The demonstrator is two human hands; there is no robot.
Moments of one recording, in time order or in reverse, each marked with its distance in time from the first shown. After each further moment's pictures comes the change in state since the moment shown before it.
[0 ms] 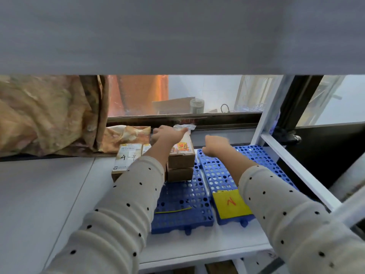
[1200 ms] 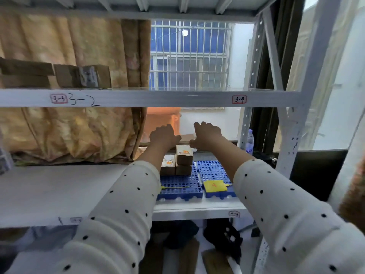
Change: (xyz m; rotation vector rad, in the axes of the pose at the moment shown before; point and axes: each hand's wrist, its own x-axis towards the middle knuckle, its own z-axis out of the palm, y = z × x) left_hand -0.325 -0.084 -0.109 0.150 0.453 0.422; right_hand -0.328 -0.009 -0.124 -0.006 0.530 -0.210
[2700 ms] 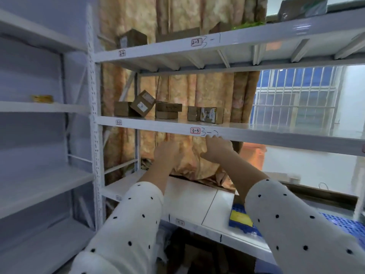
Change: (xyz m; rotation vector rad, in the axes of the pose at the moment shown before) left_hand -0.174 -0.228 -0.184 0.198 0.236 -0.338; right_hand -0.044 -0.270 -0.129 0.092 0.092 -0.373
